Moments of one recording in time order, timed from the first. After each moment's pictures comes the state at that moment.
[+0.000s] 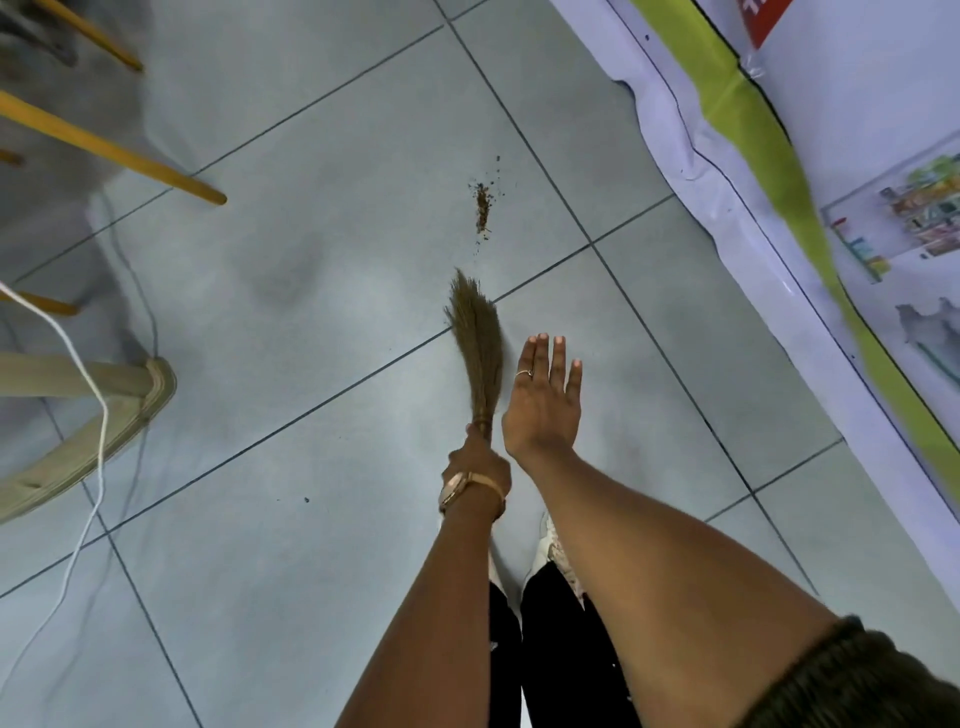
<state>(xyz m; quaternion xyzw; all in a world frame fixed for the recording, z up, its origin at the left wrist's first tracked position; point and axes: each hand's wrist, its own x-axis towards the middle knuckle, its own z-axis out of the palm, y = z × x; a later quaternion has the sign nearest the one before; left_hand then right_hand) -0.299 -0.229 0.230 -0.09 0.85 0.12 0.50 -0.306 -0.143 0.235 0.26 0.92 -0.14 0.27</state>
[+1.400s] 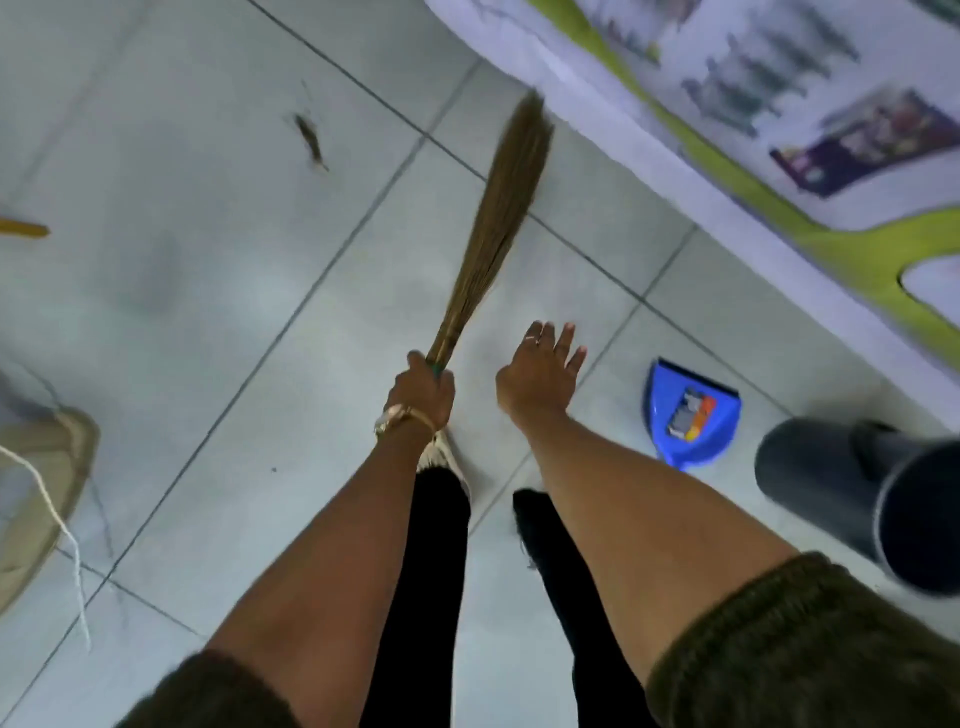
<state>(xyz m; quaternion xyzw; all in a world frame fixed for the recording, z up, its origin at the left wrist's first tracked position) -0.200 -0.243 0.268 0.13 0.87 0.11 0.47 -0.113 -0.144 0.290 0.54 0.74 -0.24 0.31</state>
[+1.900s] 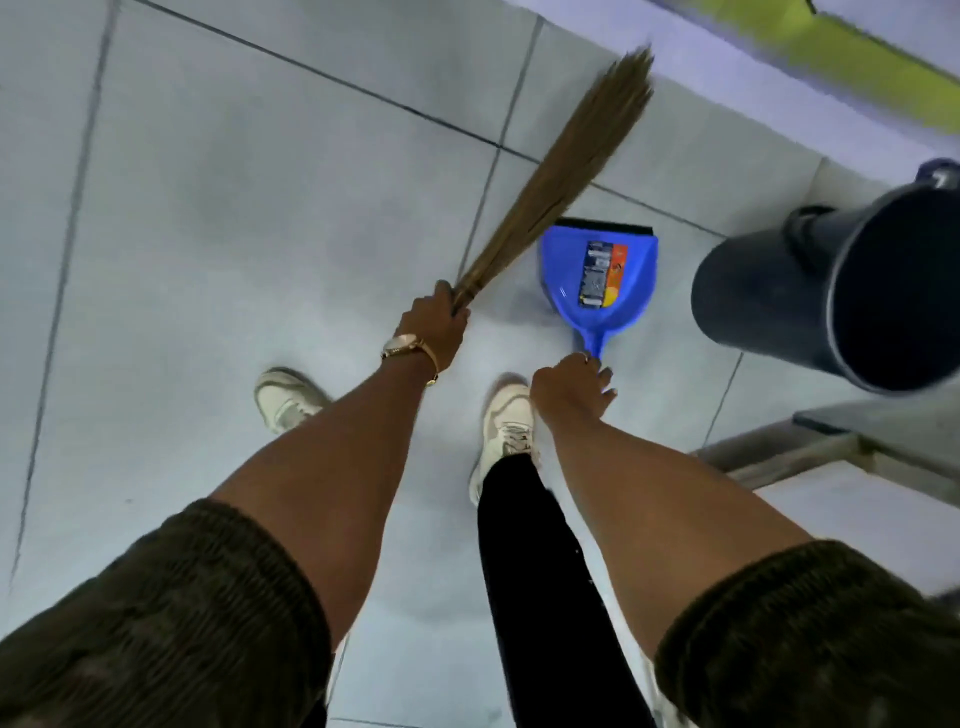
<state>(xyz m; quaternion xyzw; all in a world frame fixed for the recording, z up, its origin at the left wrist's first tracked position) 0.020 -0.149 0.102 0.43 0.77 0.01 0.47 0.183 -0.142 0.141 0.79 0.44 -0.31 0.30</state>
